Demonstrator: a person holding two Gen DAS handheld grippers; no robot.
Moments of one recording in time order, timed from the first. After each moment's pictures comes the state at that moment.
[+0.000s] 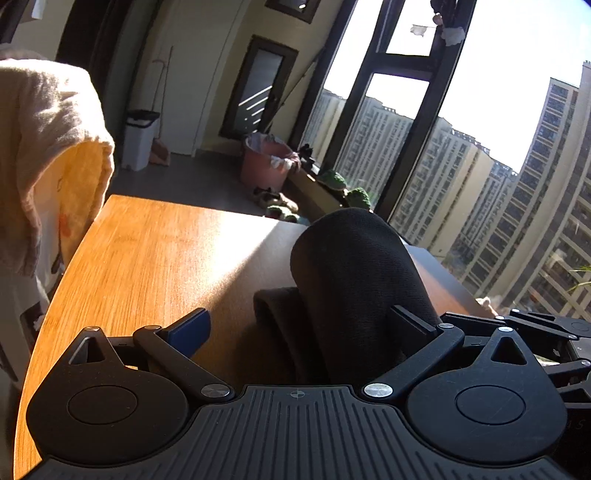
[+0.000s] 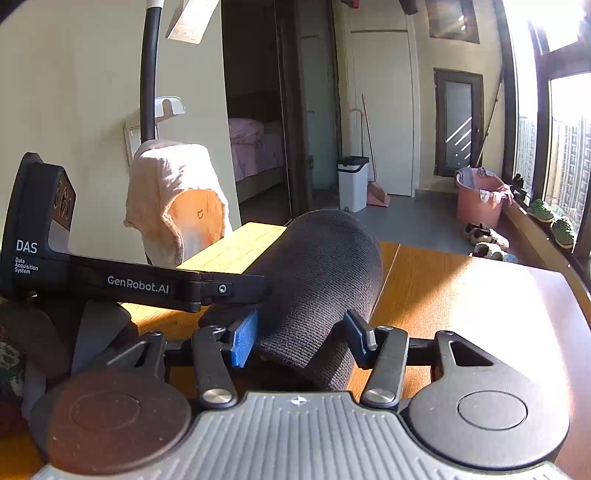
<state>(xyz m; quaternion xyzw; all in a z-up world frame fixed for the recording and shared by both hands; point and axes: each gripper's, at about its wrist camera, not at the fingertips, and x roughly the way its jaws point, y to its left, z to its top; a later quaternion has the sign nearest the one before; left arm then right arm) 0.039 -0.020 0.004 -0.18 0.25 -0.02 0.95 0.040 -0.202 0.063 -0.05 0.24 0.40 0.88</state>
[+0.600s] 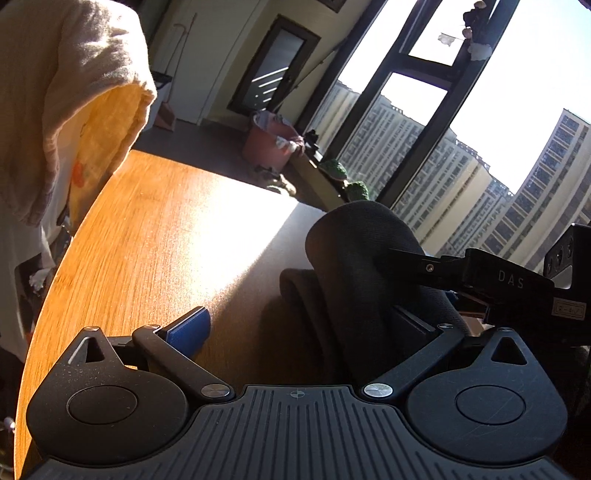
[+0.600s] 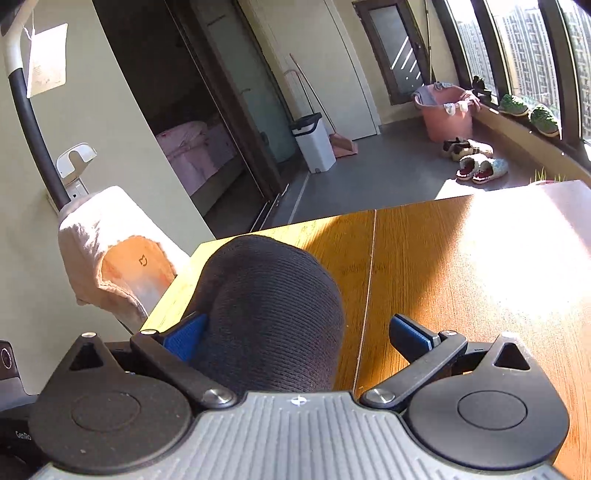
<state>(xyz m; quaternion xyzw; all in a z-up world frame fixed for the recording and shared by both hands) 0.036 0.009 -0.010 -0.23 0.27 -0.03 0.93 0.123 -0.169 0.048 0.08 0.33 0.33 0.88</state>
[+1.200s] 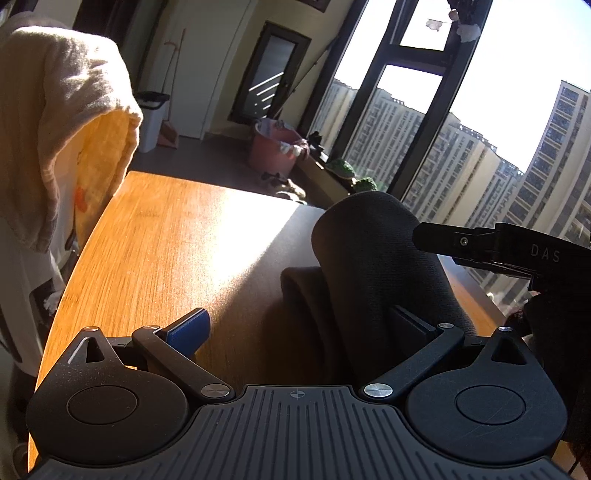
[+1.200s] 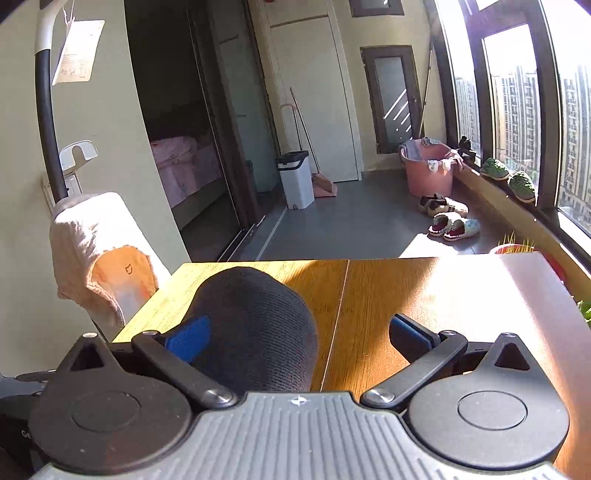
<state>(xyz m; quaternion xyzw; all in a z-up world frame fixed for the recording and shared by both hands) 0.033 -0.007 -0.004 -0.18 0.27 -0.01 0.94 0.117 -0.168 0.071 0.01 0.29 0.28 0.92</state>
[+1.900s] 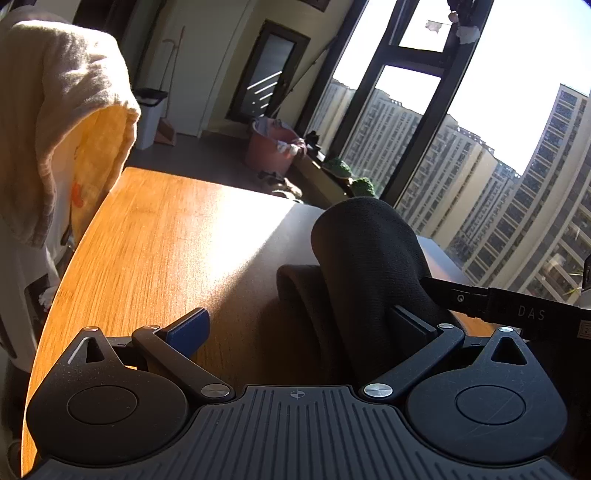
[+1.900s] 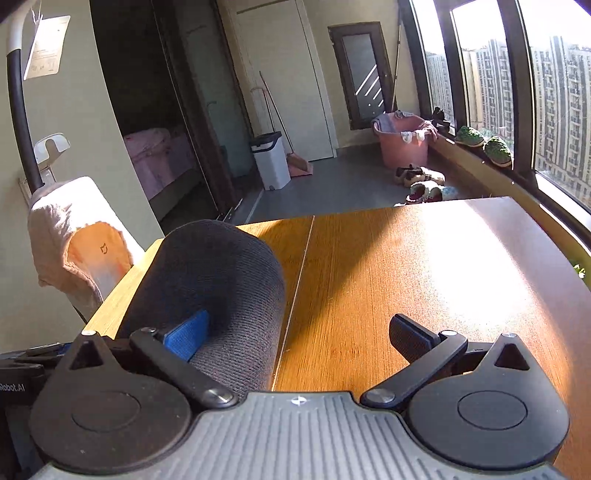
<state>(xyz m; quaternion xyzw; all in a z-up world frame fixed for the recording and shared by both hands) 0.029 -0.003 -0.008 -0.21 0.27 -0.01 0.94 0.103 -0.198 0.040 0.06 0.33 0.27 0.90</state>
